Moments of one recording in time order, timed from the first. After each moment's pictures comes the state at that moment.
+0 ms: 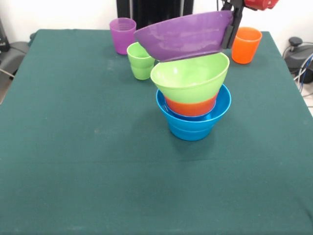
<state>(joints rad) 0.17 -0.54 -0.45 1.27 0.33 0.73 2.28</state>
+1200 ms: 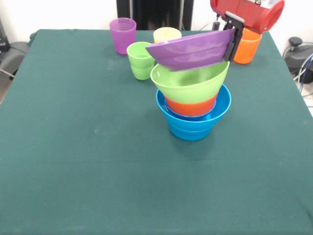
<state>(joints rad) 0.19 -0.47 -0.45 1.28 0.37 0.79 2.28</state>
